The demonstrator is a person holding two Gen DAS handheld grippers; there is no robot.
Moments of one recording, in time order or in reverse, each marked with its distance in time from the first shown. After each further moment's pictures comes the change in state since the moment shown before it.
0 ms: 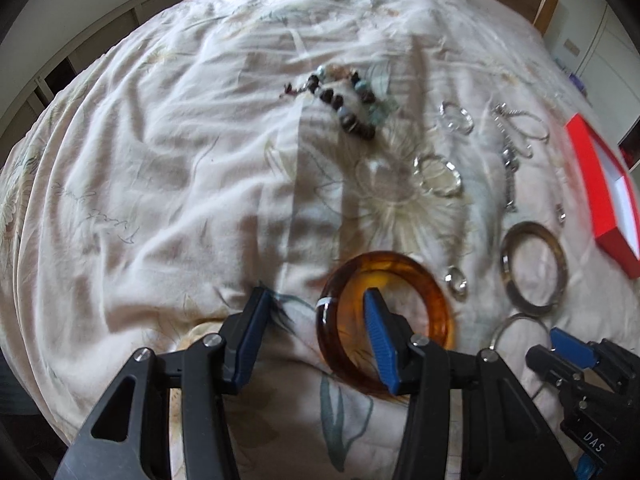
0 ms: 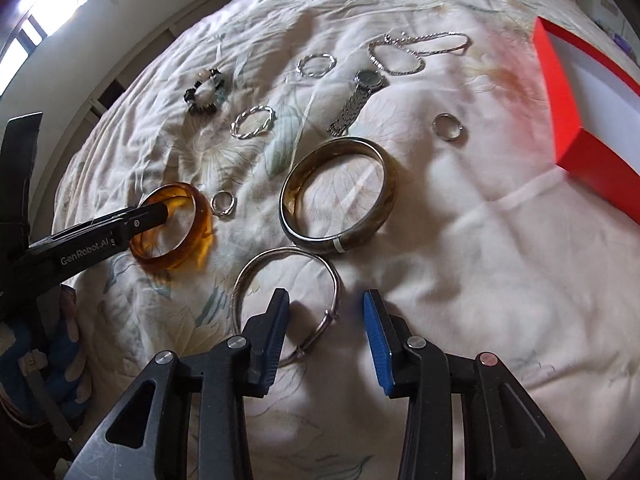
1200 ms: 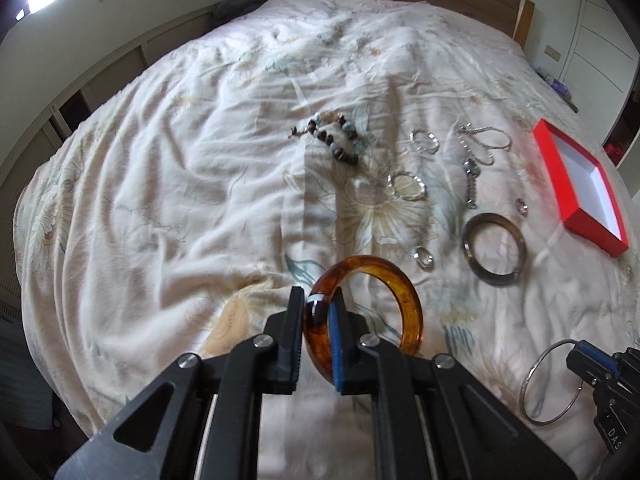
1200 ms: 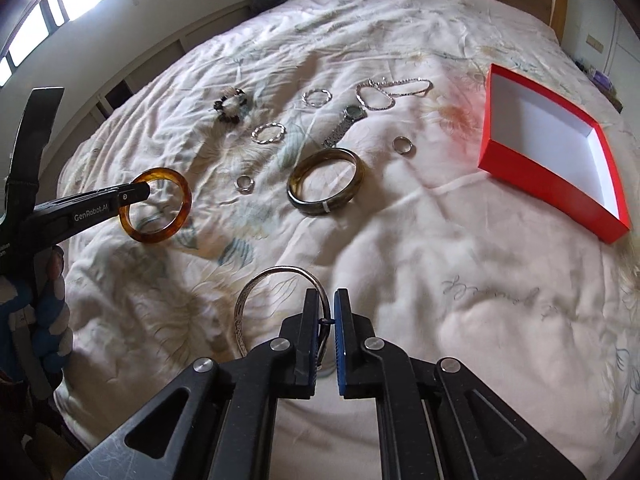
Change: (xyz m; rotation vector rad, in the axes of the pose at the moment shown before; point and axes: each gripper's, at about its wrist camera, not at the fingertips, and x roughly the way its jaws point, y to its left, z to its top) left arm -0.075 0.002 -0.029 0.045 -0.145 0.007; right arm -0.085 0.007 -0.061 -0.068 -0.144 -0.082
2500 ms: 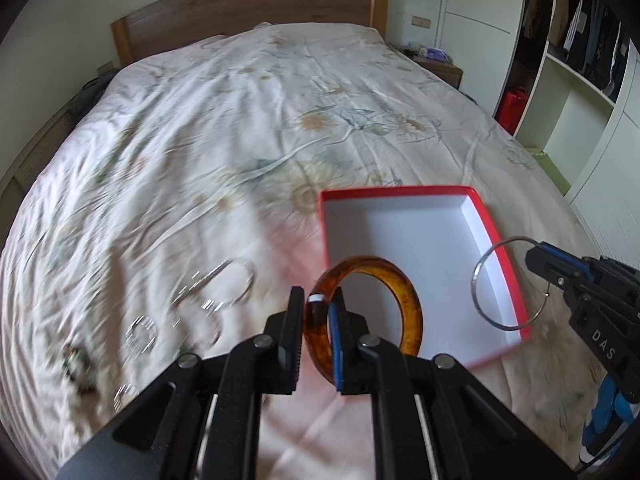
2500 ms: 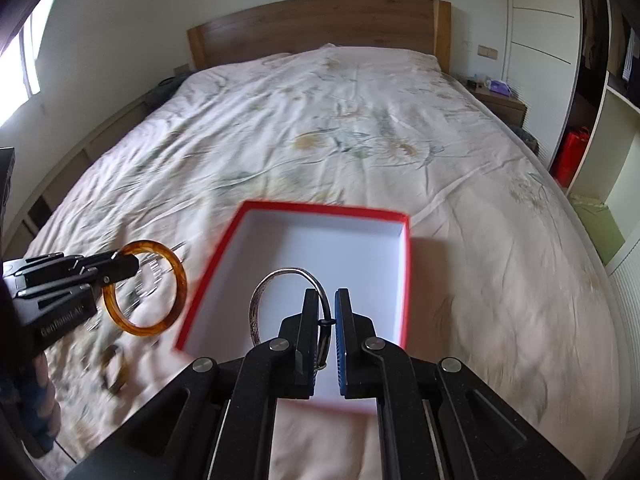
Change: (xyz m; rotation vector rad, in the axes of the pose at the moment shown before) left arm 0.031 -0.323 0.160 0.358 -0.084 -0.259; right arm -0.035 -0.275 0.138 0.225 -0.239 -0.244
